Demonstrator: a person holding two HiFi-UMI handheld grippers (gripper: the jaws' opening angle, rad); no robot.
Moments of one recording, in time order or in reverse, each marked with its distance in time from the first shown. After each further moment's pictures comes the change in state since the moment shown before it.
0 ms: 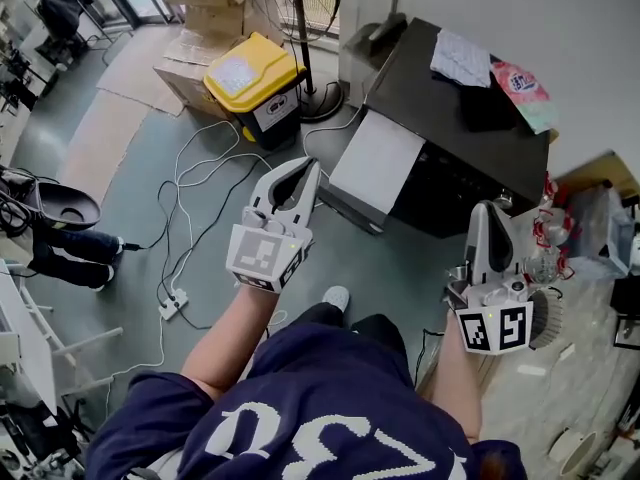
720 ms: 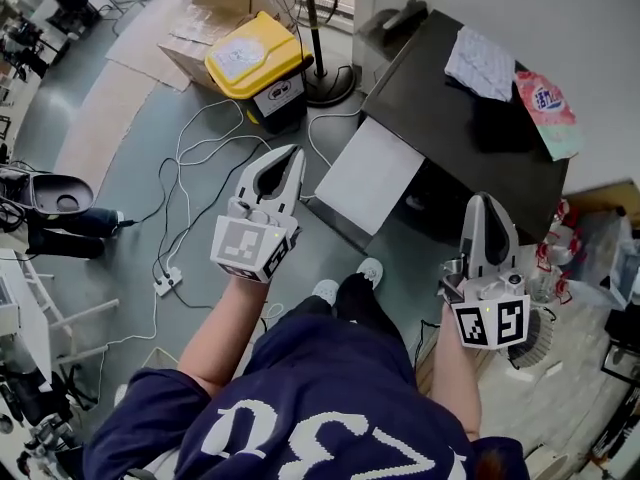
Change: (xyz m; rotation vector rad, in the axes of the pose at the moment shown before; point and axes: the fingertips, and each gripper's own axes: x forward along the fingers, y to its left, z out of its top) left arm 0.104 0.041 -0.034 -0.040 0.051 0.118; right arm 0.098 -0.093 -0.056 0.098 0.064 0.088
